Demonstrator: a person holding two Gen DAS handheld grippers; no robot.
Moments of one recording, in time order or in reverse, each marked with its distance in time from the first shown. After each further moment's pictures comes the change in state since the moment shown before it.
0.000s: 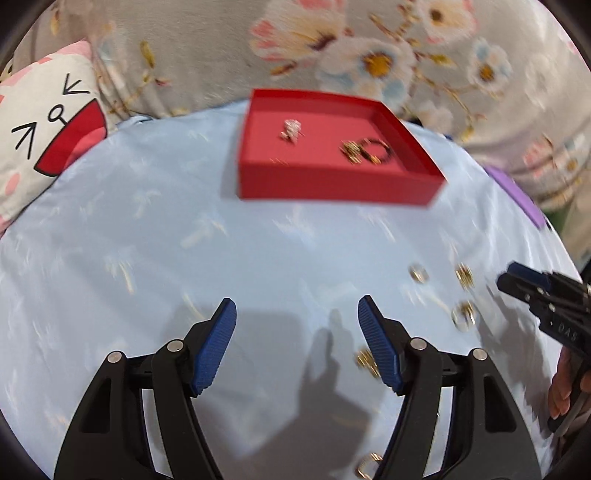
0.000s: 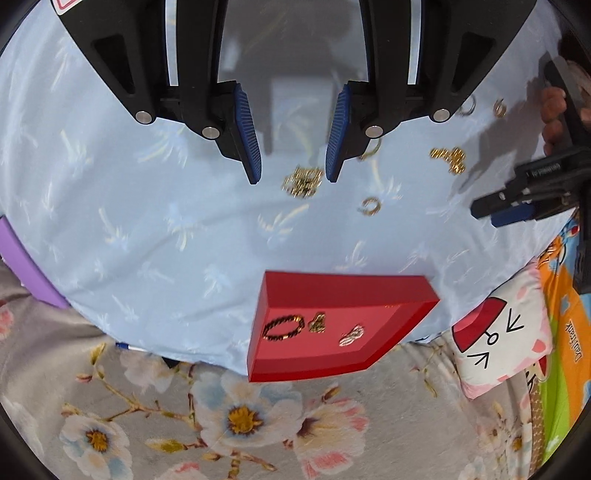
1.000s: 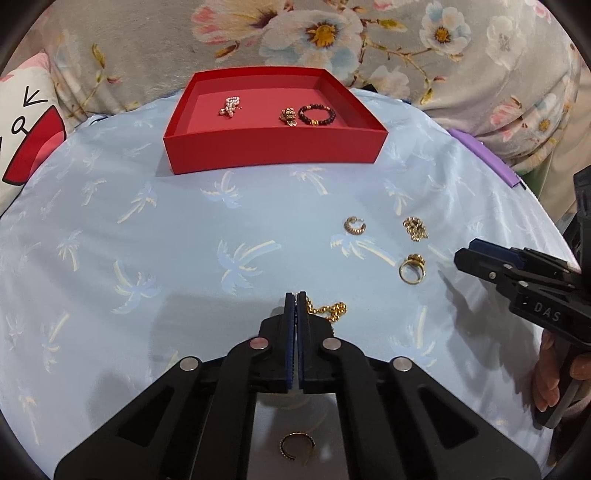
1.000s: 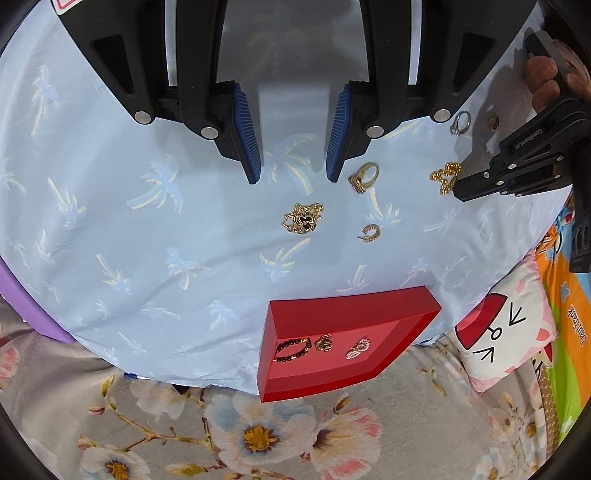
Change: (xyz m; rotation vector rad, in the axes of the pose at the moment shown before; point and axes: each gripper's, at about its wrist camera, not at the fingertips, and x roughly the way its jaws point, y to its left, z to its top) left arm 0.003 -0.040 -0.017 0.080 0.058 -0.085; right arm 0.005 -0.005 -0.017 0.071 0.034 0.020
